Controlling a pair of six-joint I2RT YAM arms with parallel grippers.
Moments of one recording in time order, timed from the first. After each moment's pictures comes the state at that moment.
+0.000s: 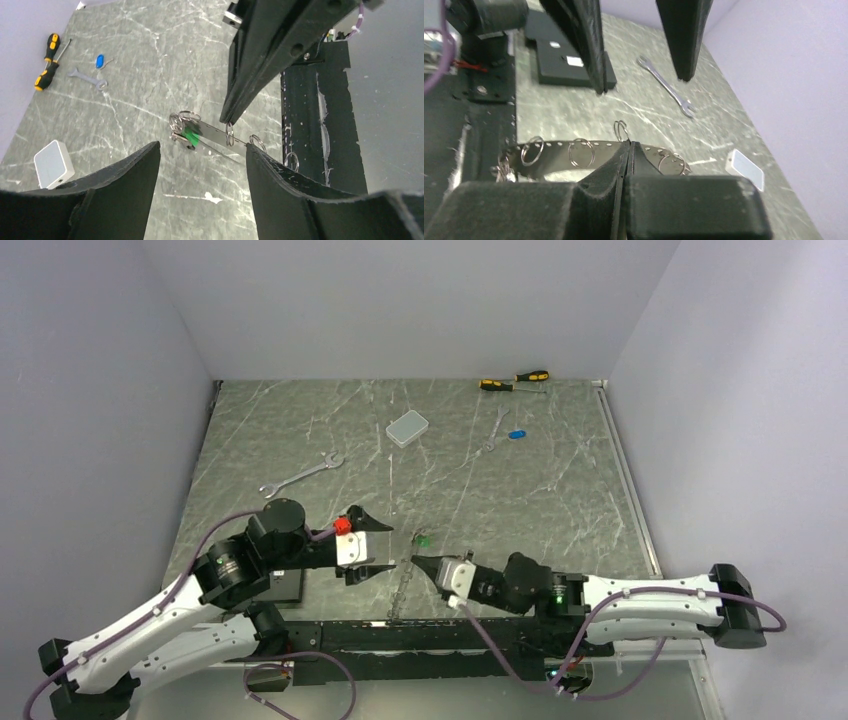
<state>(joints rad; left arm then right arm) -0.96 0.66 0.78 -0.36 0.43 0.38 1.40 0.77 0.46 0.31 0.14 -0.45</state>
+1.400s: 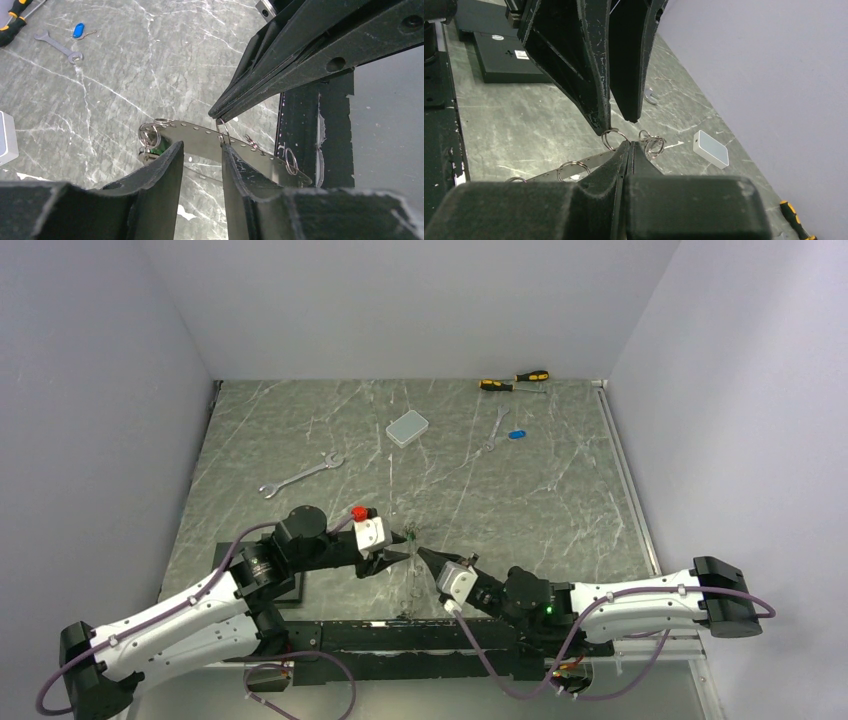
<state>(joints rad) -0.96 0.73 0.60 -0.09 0.36 0.16 1.52 0.85 0.33 0.61 0.46 -0.57</state>
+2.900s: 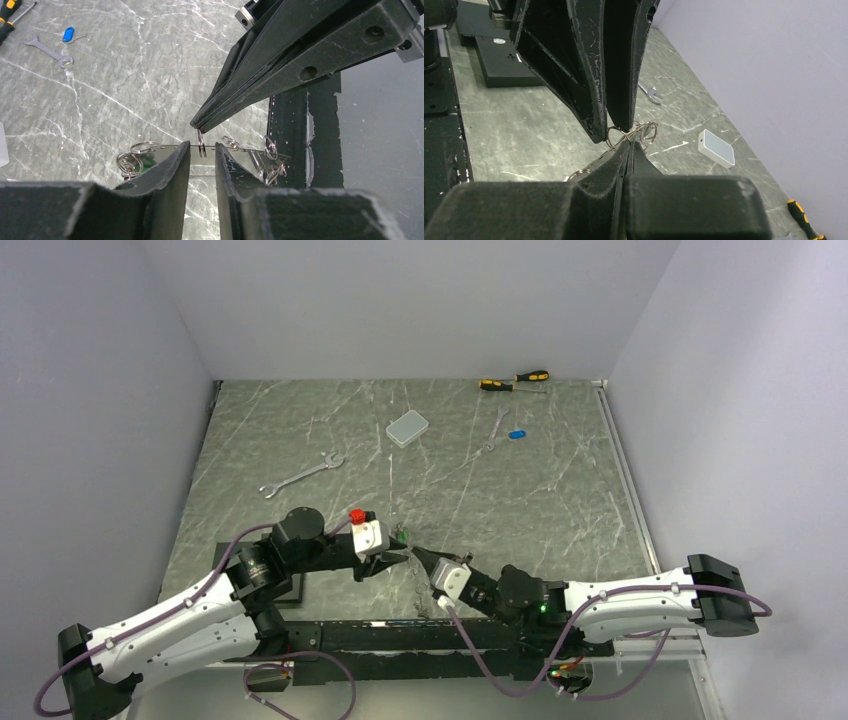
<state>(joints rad) -0.97 0.71 0.61 -0.12 0.39 0.16 1.51 0.90 0.36 0.62 0.46 -0.54</state>
